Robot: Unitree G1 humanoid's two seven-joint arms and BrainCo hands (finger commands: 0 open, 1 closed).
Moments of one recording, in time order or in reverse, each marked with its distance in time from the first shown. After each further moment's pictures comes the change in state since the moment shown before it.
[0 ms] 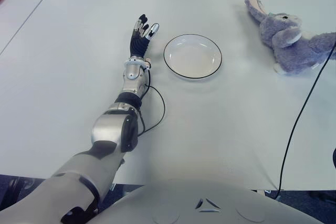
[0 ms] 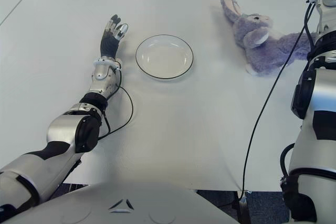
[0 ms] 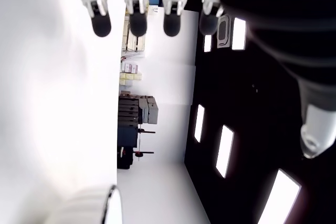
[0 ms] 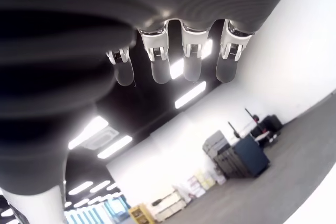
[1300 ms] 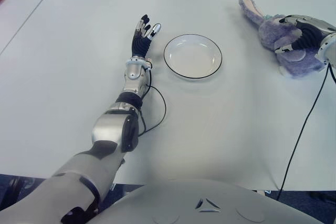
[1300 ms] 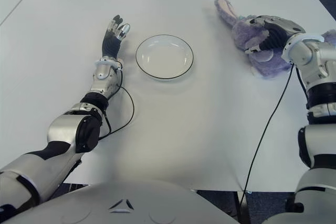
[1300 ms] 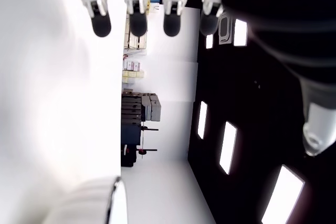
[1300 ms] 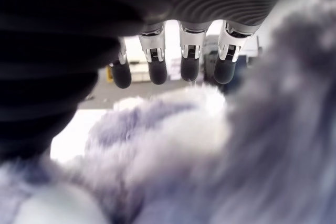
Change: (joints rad) left arm -0.003 -0.004 -0.001 0.000 0.016 0.011 0.004; right arm 0.596 -0.168 0.154 -0.531 -0.132 0.004 0.254
